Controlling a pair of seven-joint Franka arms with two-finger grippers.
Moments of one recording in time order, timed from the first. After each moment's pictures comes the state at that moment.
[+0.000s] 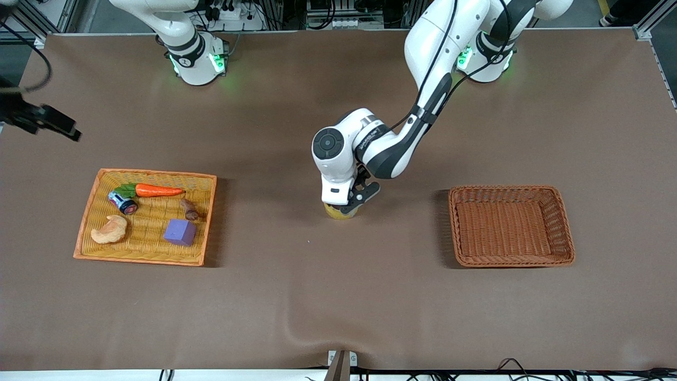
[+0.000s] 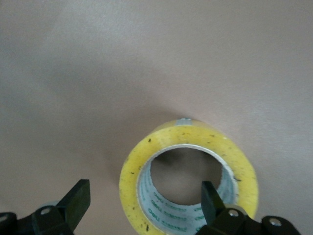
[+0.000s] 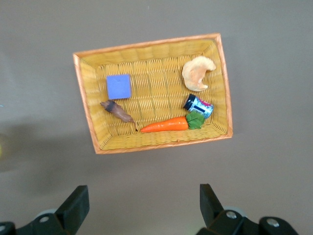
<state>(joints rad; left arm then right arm) -0.76 0.86 -0.07 -1.30 0.13 2.03 -1.49 -0.04 -0.10 -0.04 -1.65 0.01 1.55 0.11</state>
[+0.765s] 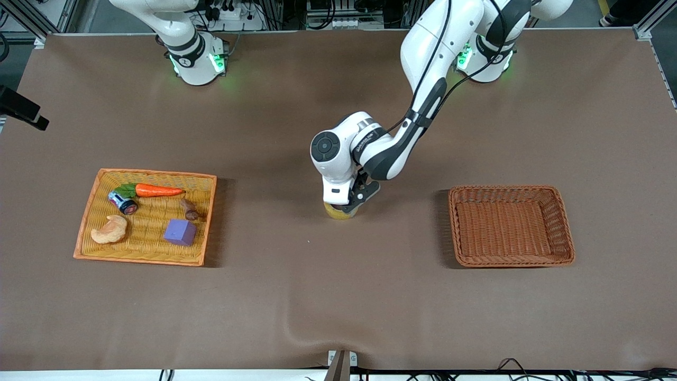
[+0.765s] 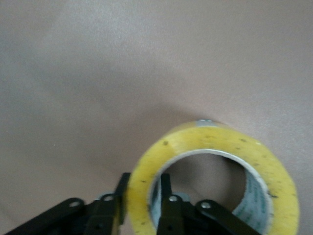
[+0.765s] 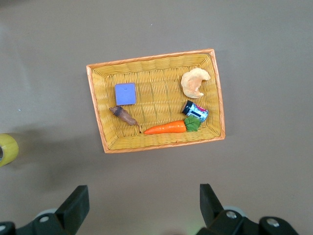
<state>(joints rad) -0.77 0.88 -0.07 -1.30 0.16 2.03 -1.53 -0.04 0.02 -0.04 -1.37 0.01 1.38 0.12</state>
